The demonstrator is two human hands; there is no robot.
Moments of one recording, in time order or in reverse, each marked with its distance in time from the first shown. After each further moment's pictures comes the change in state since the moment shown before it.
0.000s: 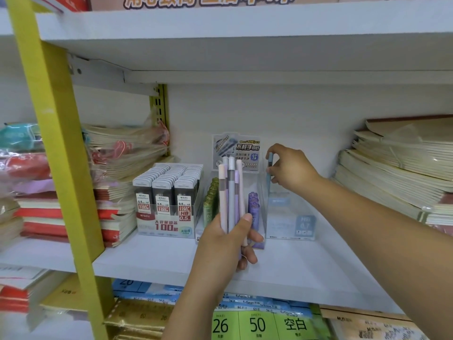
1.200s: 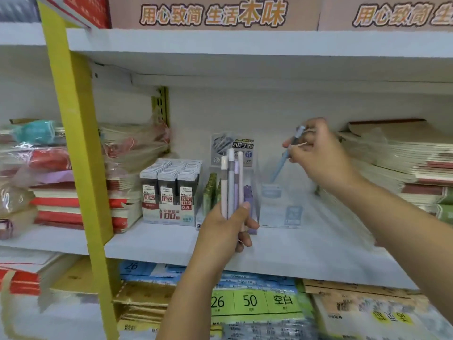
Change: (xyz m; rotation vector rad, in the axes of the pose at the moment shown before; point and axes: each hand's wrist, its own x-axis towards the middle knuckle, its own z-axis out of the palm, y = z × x) left_hand -0.015 0.011 0.001 0.009 -0.047 0.025; right_hand -0.075 -0.029 -0.071 0.413 0.261 -0.098
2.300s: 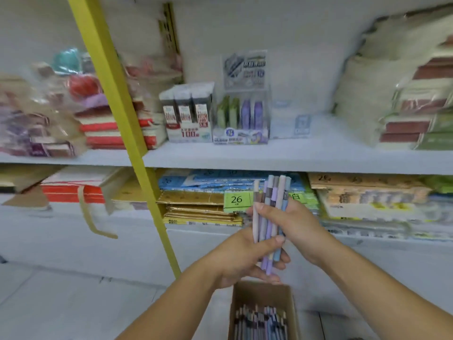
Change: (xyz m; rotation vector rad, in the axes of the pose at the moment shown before) left_hand -0.150 -0.096 -0.017 0.074 -0.465 -0.525; right_hand -0.263 0.016 0.059 0.442 -0.478 0.590
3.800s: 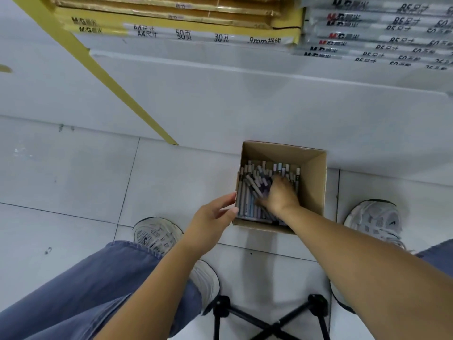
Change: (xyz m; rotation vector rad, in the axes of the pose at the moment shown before) left_hand 0.003 -0.299 -0.064 0.089 0.318 -0.417; right_hand 0.000 0.397 0.091 -0.818 -0.196 0.791
